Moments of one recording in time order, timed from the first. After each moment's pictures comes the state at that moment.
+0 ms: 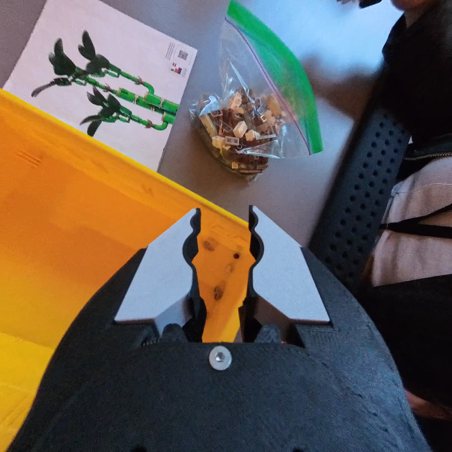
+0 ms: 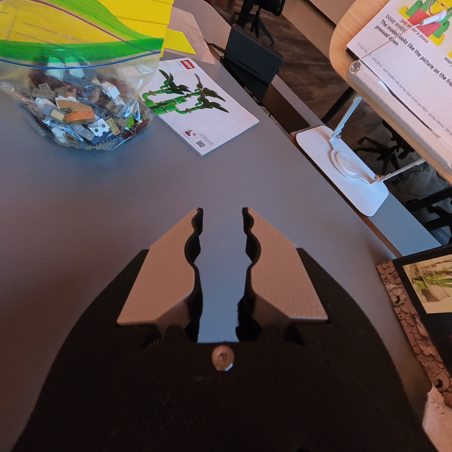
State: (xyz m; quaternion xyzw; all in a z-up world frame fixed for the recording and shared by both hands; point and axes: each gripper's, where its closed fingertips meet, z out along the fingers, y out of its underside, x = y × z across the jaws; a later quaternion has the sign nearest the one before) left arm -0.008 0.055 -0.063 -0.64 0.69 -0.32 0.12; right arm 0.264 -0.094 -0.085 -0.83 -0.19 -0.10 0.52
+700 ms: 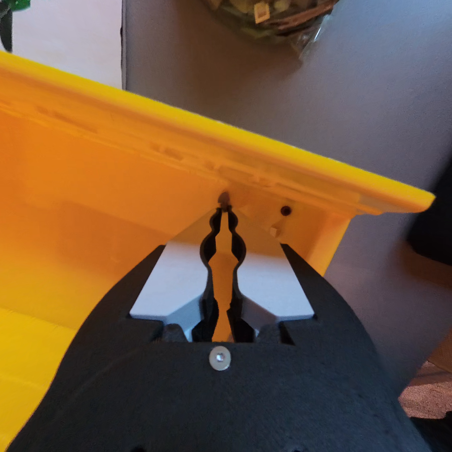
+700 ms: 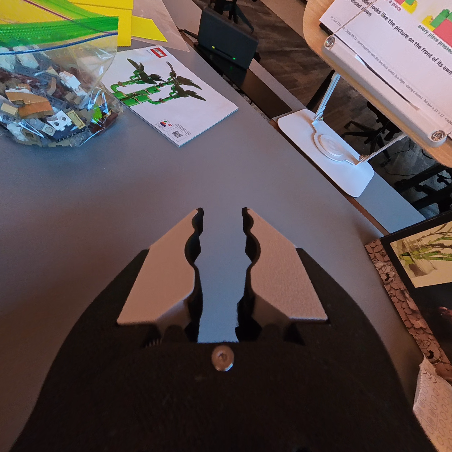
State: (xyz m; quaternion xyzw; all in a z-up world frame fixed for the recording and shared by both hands) left arm -0.038 0.064 -0.166 -0.57 0.80 -0.13 0.13; right arm 0.287 -0.095 -0.088 -0.84 -0.15 -0.12 0.51
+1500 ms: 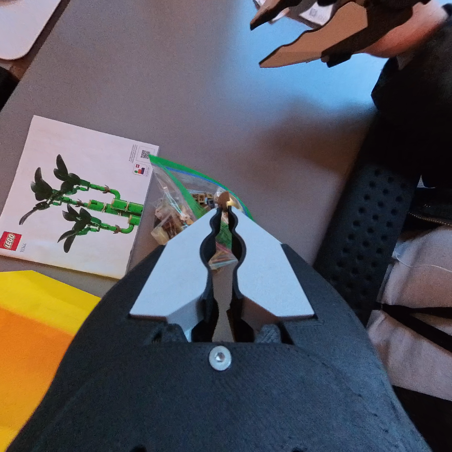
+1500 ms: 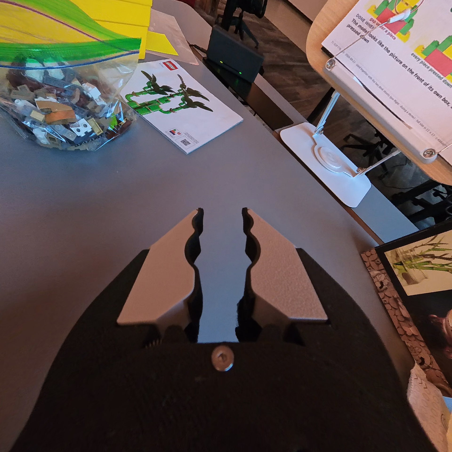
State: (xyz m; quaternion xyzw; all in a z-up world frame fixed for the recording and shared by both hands) left arm 0.107 -0.036 -0.040 -0.60 0.73 -0.28 0.18; right arm 0.279 -0.101 -0.078 -0.83 -0.17 -0.12 0.52
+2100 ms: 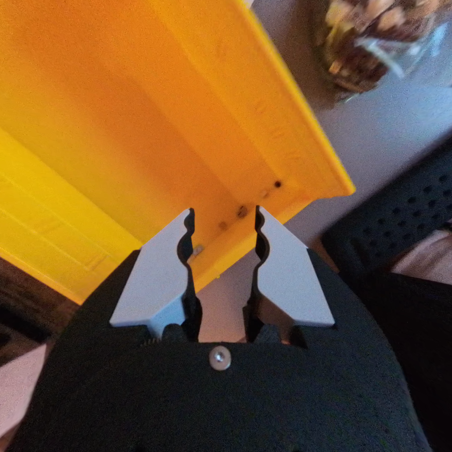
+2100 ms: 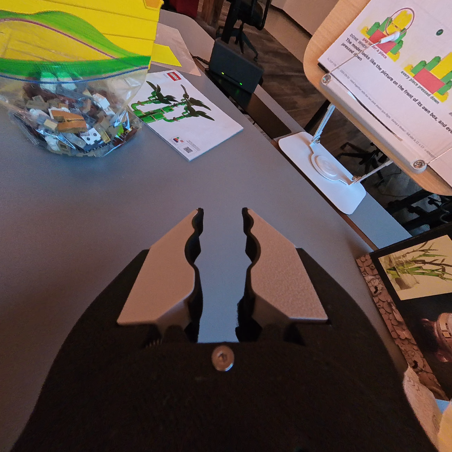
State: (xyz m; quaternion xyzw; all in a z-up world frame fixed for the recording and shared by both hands) left arm -0.080 0.089 -0.083 -0.77 0.62 -0.12 0.07; right arm 0.273 -0.103 -0.069 -0.82 -0.17 -0.12 0.53
